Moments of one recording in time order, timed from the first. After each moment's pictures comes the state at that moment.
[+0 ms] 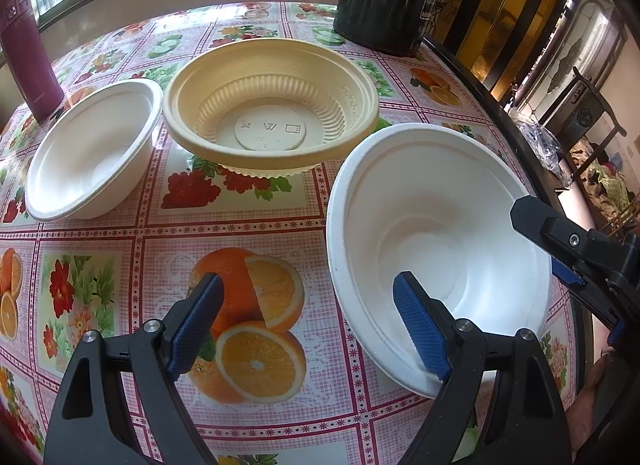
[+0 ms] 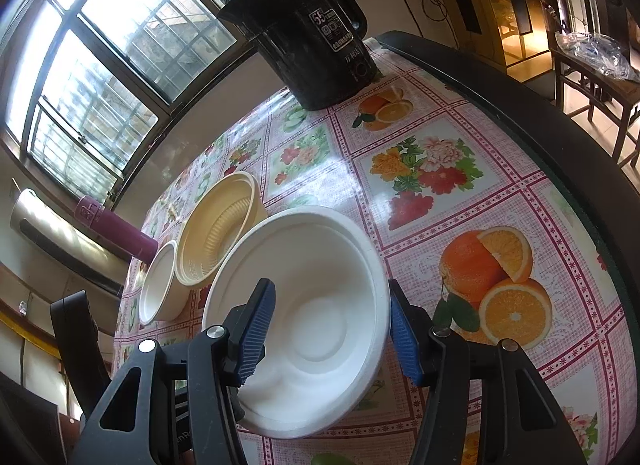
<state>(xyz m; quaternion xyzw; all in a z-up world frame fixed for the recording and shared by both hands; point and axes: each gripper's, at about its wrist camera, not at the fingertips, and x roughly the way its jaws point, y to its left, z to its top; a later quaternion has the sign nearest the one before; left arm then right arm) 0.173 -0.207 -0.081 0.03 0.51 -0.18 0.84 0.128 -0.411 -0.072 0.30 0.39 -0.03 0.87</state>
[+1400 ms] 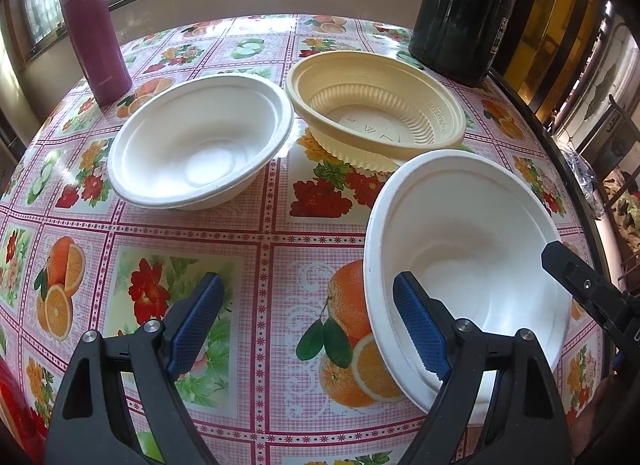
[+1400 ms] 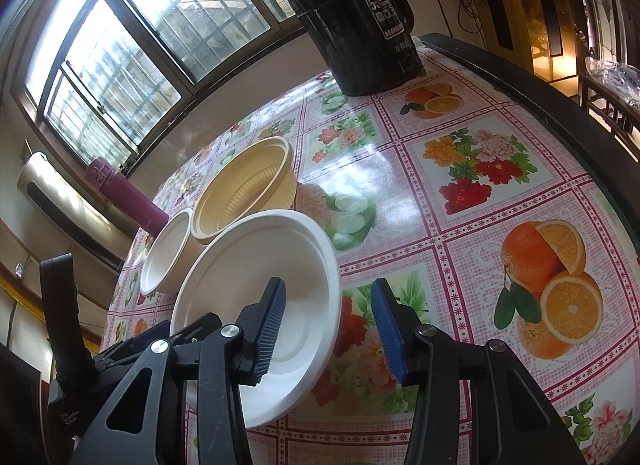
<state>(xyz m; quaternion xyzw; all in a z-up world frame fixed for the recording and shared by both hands) 0.182 -0.147 -0.077 0.02 0.49 -0.10 0.87 0.137 -0.371 -0.082 0.25 0.38 0.01 0.89</state>
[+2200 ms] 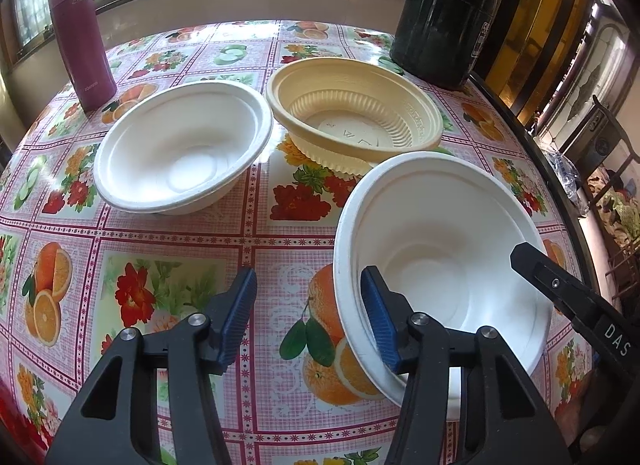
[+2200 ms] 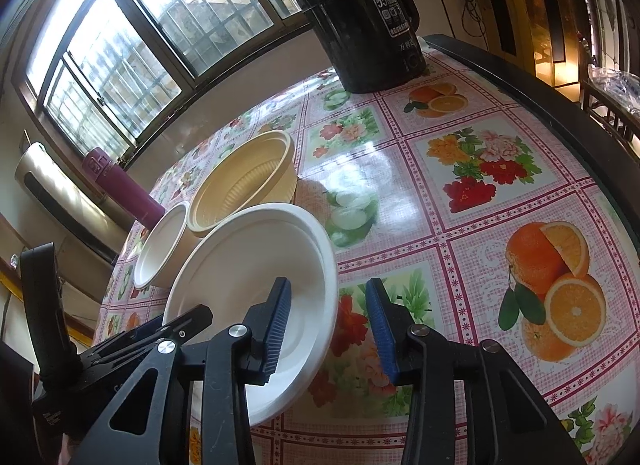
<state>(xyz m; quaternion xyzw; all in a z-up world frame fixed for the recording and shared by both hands) 0.180 -0.149 -0.074 0.01 0.48 -0.13 0.87 0.139 -0.367 -0.085 0.24 0.39 0.00 0.89</state>
